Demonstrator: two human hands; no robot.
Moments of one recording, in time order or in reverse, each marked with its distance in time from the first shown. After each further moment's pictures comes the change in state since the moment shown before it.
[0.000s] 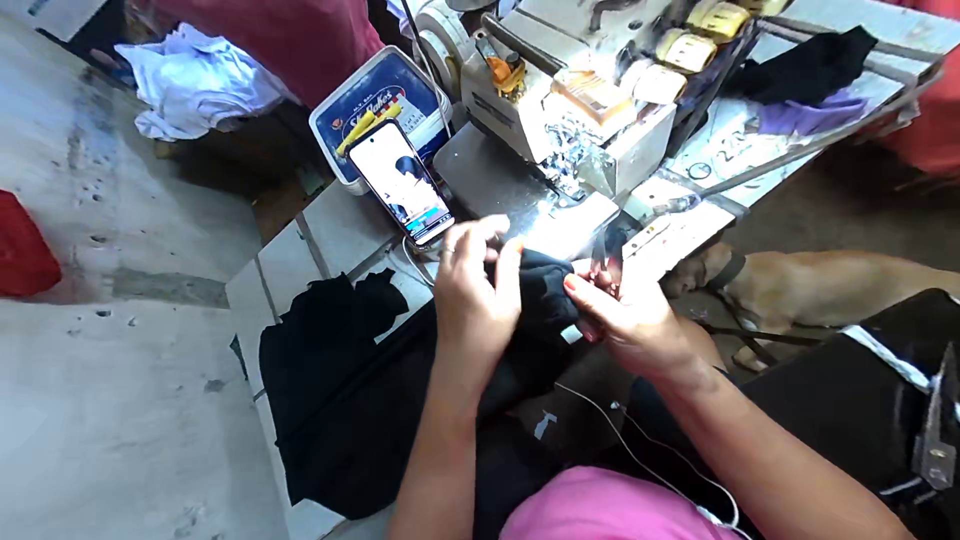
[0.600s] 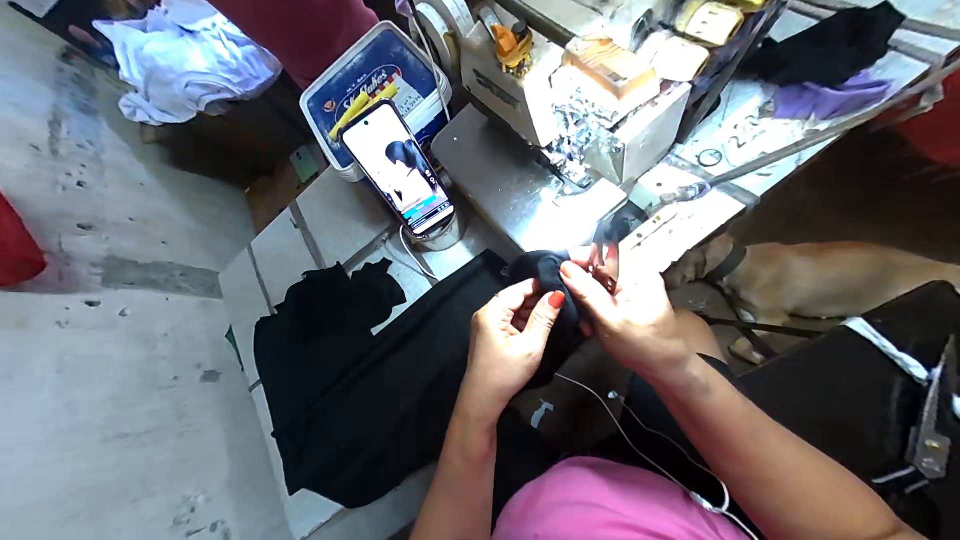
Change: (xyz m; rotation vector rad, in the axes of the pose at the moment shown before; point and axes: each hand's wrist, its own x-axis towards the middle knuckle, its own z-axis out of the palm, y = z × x) left_hand -0.049 0.004 0.017 -0.608 -0.197 -0.317; right_hand -0.001 0.001 0.012 -0.207 0.102 -0.129
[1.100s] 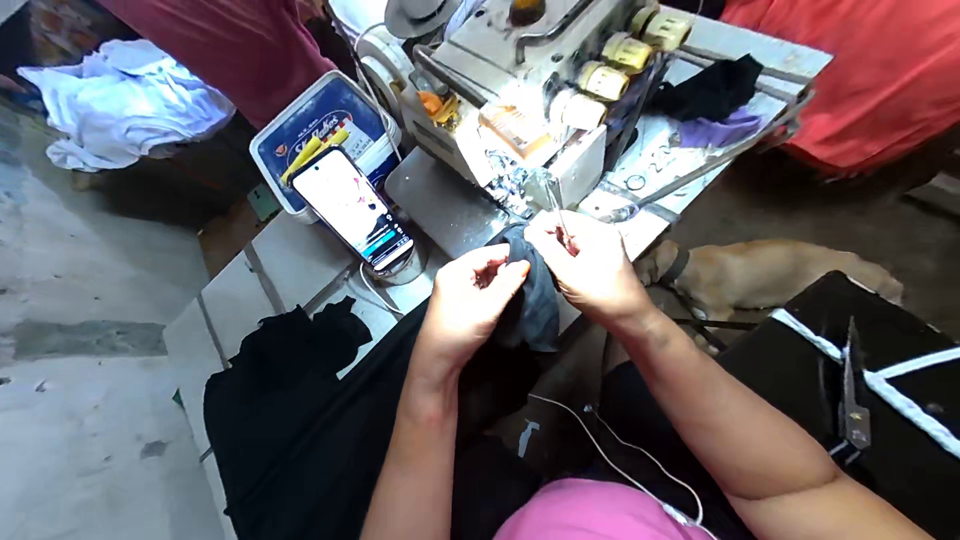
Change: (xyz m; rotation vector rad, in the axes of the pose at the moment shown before) left_hand 0.063 0.019 0.000 -0.148 -0.194 -0.065; right_hand 0.049 -0.005 -0.030 -0.396 0.101 -0.125
